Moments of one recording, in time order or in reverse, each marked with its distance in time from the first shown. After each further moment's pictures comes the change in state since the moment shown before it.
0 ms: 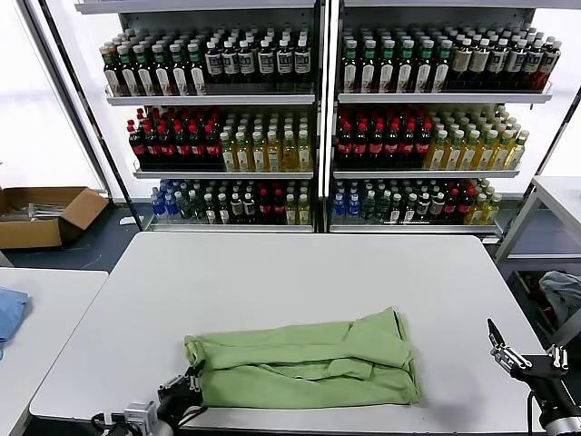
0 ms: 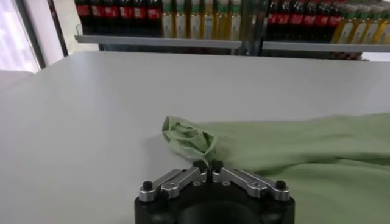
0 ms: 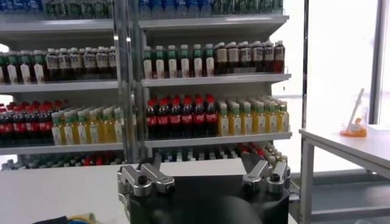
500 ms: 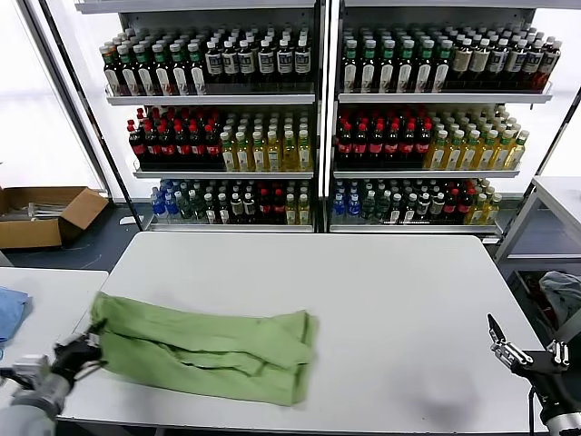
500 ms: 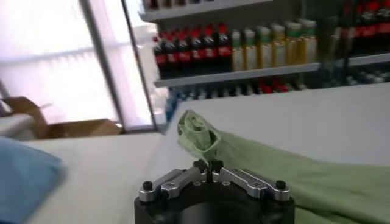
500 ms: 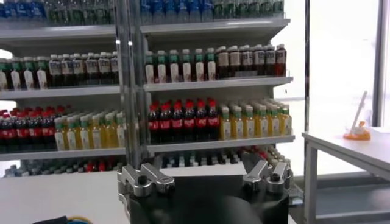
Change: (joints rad) left arm -0.106 0.230 -0.410 0.186 -0.121 0.006 0.152; right arm 0.005 -0.006 0.004 0.023 0.019 -0.012 0.006
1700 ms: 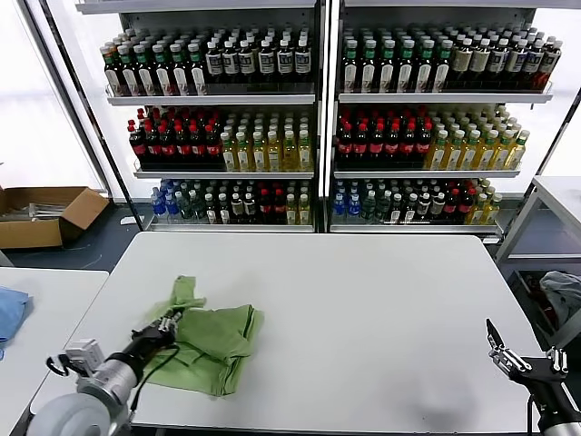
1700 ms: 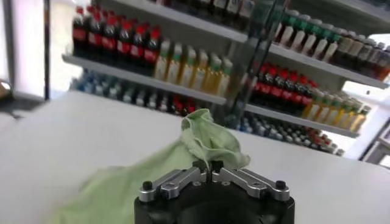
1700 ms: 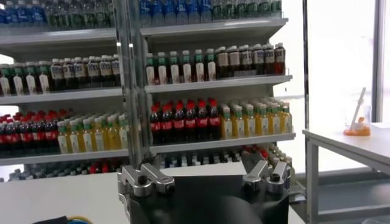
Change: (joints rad) left arm -0.069 -0.141 0.277 -0.249 -0.342 0.138 -0.134; right arm -0.036 0.040 -0.002 0.028 -0.003 0.013 -0.003
